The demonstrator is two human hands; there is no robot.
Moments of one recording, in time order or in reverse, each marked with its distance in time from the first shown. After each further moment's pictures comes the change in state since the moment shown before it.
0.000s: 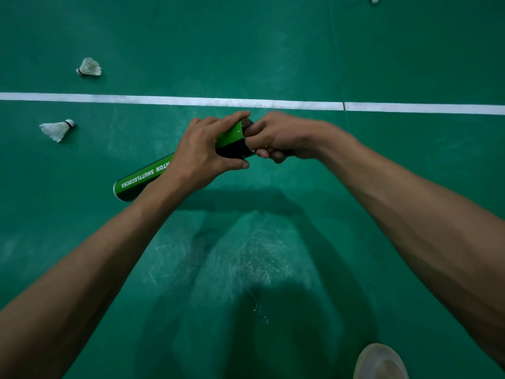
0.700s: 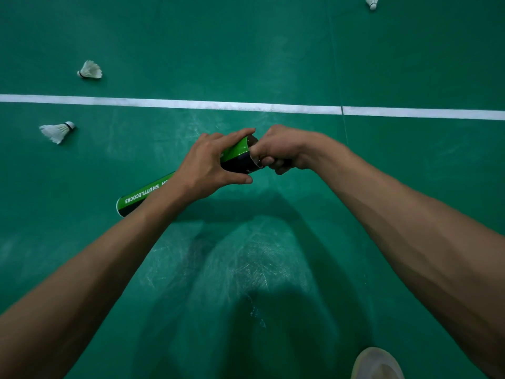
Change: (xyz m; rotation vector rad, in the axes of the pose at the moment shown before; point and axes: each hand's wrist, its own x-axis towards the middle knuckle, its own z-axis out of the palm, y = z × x) left_hand -0.007 0.000 0.012 -0.033 -0.106 0.004; right_hand 0.003 0.011 0.007 0.084 0.016 0.202
